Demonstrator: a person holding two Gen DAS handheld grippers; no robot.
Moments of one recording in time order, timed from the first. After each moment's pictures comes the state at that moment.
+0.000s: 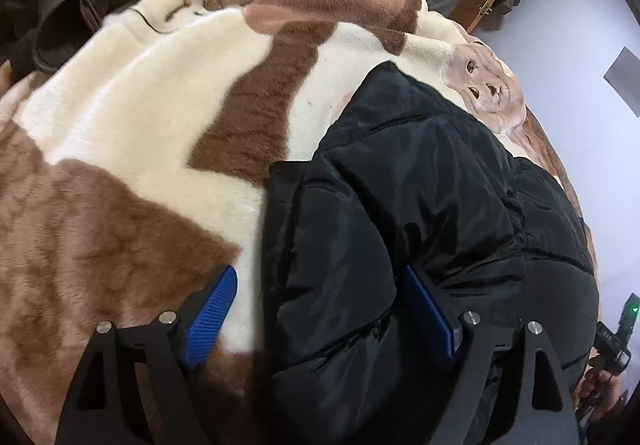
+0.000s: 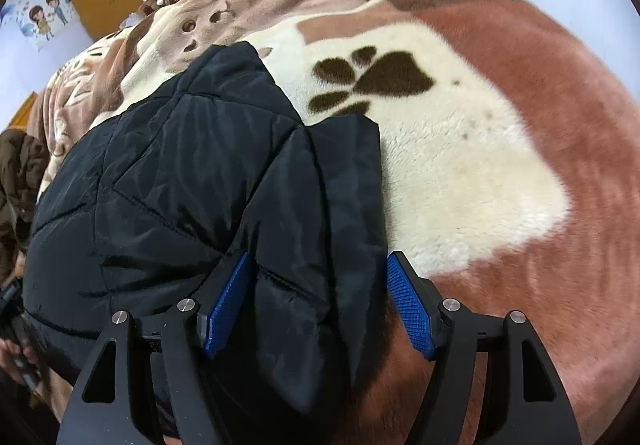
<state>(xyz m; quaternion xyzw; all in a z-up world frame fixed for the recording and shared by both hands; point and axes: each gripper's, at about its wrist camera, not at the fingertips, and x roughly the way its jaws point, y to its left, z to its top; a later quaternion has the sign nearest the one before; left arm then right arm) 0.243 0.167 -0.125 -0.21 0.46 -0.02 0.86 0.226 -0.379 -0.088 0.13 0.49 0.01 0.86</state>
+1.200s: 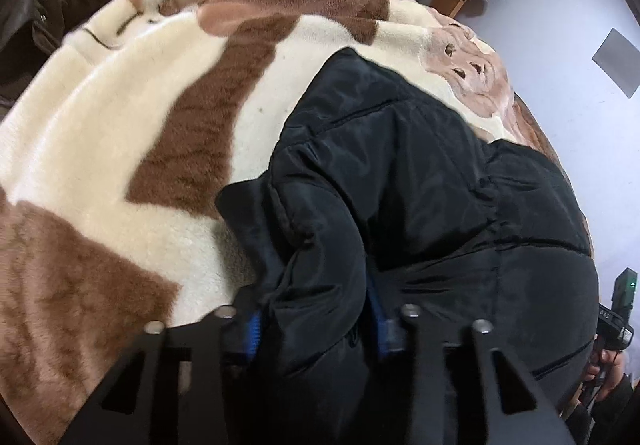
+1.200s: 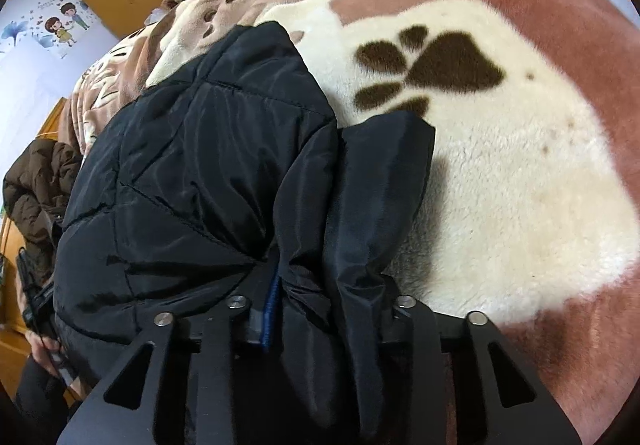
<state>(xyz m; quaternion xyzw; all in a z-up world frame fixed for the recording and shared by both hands) 0.259 0.139 -0.110 -0.18 0.46 -0.04 0.87 0.253 -0.368 -0.081 0.16 0.51 0.07 0.84</state>
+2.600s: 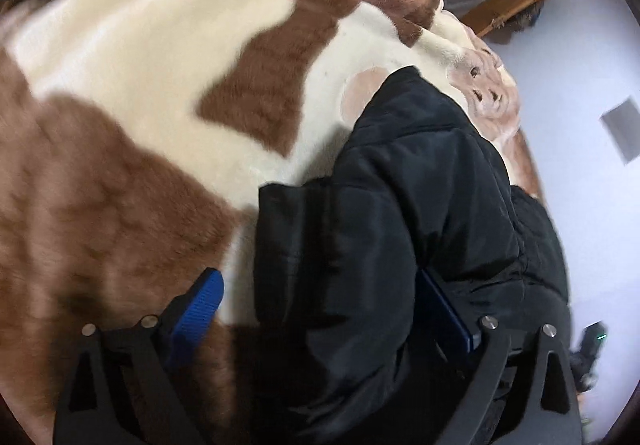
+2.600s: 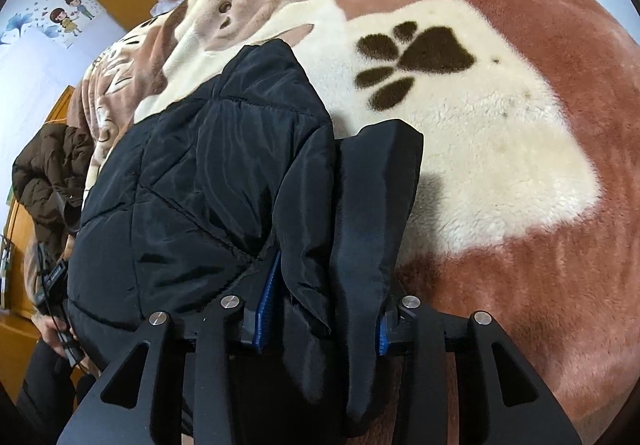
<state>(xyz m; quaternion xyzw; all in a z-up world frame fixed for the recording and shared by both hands) 0.229 0.190 -0.135 -0.31 0.49 -0.05 0.81 0.217 -0.374 -0.068 0.17 0.54 0.09 0.82</state>
